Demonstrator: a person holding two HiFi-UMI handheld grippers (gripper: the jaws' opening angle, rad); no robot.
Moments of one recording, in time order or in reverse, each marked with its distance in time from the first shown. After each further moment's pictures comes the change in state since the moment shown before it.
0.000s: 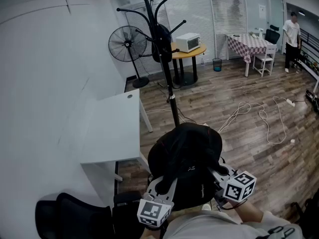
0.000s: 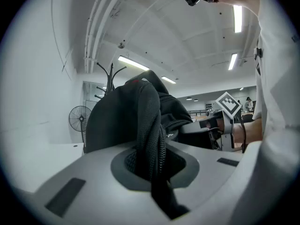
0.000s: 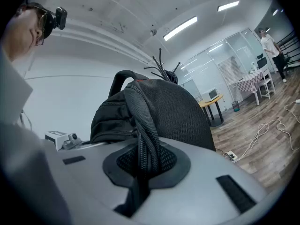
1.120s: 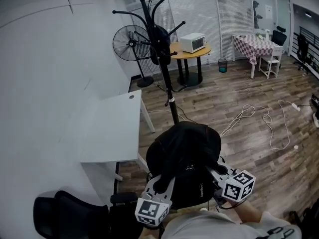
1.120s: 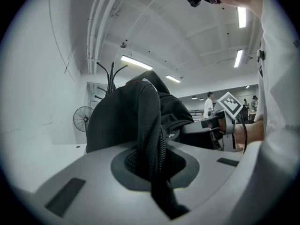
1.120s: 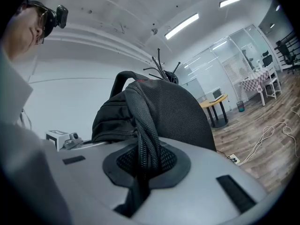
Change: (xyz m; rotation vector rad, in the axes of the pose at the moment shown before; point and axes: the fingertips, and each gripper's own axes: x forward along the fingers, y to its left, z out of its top) left arm 0.055 -0.003 0.021 -0.004 0.001 0.064; right arm 0.007 -0.048 0.034 -0.012 0.011 0.061
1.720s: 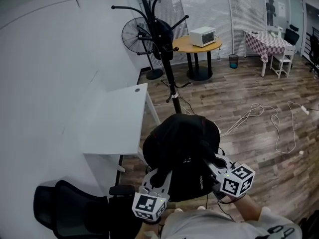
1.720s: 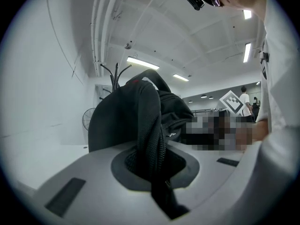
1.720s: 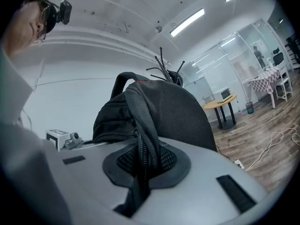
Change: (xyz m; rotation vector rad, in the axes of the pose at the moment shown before) left arm 0.042 -0.005 0.014 -0.002 0.000 0.124; right arm 0.008 -0.039 0.032 -0.040 0.023 0.097
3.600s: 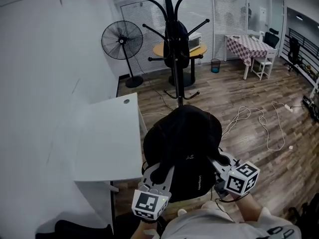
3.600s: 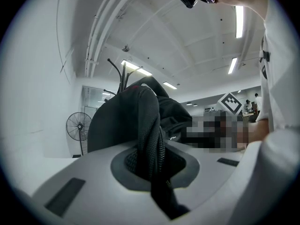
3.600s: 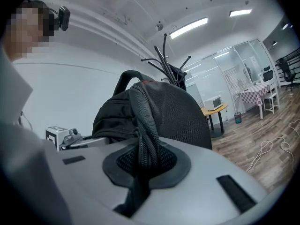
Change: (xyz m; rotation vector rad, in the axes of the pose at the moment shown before) left arm 0.050 0.221 0.014 0.025 -0.105 -0.211; right arm 0.203 0.017 0.034 -0.051 -0.033 -0.207
